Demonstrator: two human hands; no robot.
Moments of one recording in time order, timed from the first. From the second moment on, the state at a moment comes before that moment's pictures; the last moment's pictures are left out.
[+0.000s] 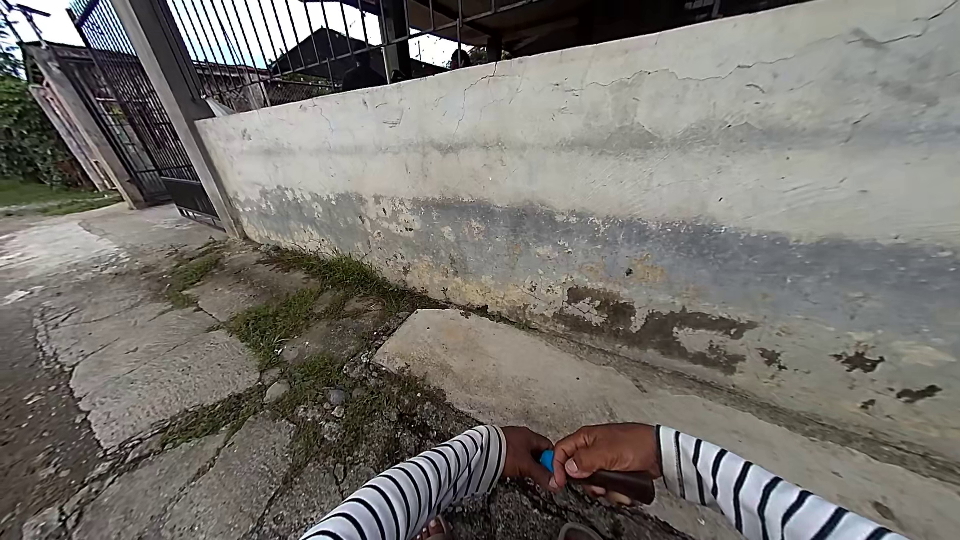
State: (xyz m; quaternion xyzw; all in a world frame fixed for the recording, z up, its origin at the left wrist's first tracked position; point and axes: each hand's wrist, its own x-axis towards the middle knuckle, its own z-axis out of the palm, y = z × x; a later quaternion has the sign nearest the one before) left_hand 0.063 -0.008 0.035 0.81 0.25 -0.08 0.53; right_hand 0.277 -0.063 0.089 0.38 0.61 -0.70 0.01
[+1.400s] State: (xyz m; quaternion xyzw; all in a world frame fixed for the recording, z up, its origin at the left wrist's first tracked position) left_hand 0.064 -0.011 0.040 0.81 0.25 -0.09 0.52; right_hand 0.280 -0.063 0.089 0.39 0.60 -0.69 0.02
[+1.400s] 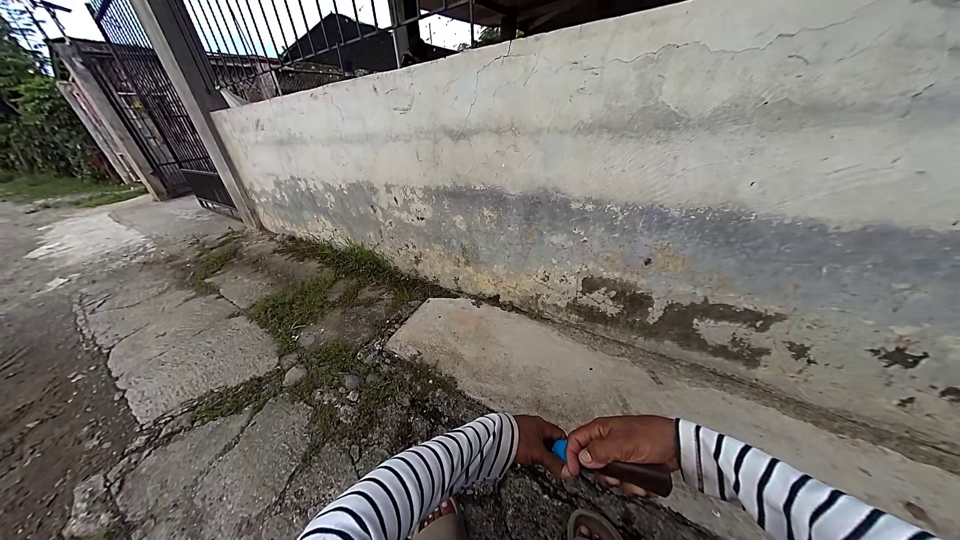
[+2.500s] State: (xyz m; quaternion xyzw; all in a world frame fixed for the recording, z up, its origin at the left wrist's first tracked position) left_hand 0.071 -0.012 0.006 0.87 0.21 0.04 0.44; right_hand 0.281 -0.065 0.081 0.37 0.61 -0.70 0.00
